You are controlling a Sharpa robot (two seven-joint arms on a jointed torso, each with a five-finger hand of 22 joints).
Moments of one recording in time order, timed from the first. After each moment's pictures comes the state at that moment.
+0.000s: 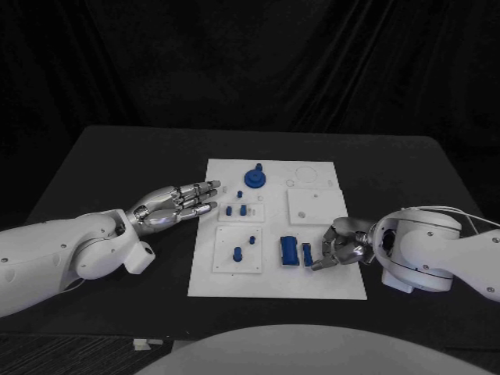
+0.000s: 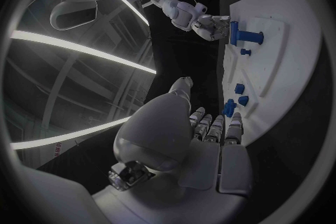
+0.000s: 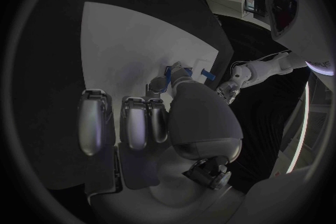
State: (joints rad) left arm 1.08 -0.98 -0.21 1.45 -0.39 0.25 0.56; left_hand 1.54 0.22 -0.14 0.20 0.54 0.18 0.13 0.02 0.03 0.01 0.10 0.00 0.00 0.00 0.12 0.00 0.00 0.16 0.02 0.23 0.01 0.03; right arm 1.14 -1.01 -0.21 1.85 -1.12 -0.04 -0.55; right_hand 1.18 -0.07 -0.02 0.18 0.06 0.91 -0.01 0.93 1.13 1.47 -0.07 1.57 1.31 1.47 -0.12 1.55 1.31 0.03 1.47 -0.01 1.43 1.31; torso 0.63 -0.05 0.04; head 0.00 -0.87
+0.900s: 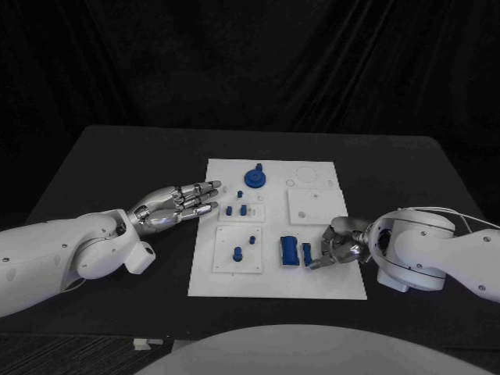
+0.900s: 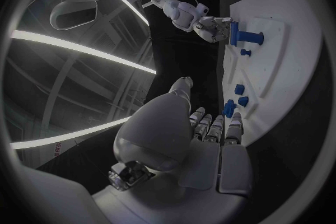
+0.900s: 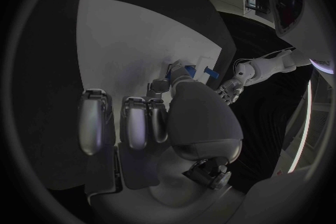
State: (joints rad) left arm 1.07 -0.98 -0.21 1.45 -0.39 0.25 0.56; left_hand 1.54 0.22 -0.13 0.19 0.54 0.18 0.13 0.02 0.03 0.01 0.10 0.00 0.00 0.00 0.12 0.00 0.00 0.16 0.02 0.23 0.01 0.03; right arm 1.13 -0.99 -0.21 1.82 -1.11 -0.07 -0.57; right_hand 1.20 -0.02 -0.02 0.19 0.06 0.97 -0.02 0.99 1.19 1.47 -0.08 1.57 1.31 1.46 -0.13 1.55 1.31 0.03 1.46 -0.01 1.43 1.31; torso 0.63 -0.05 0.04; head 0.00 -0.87
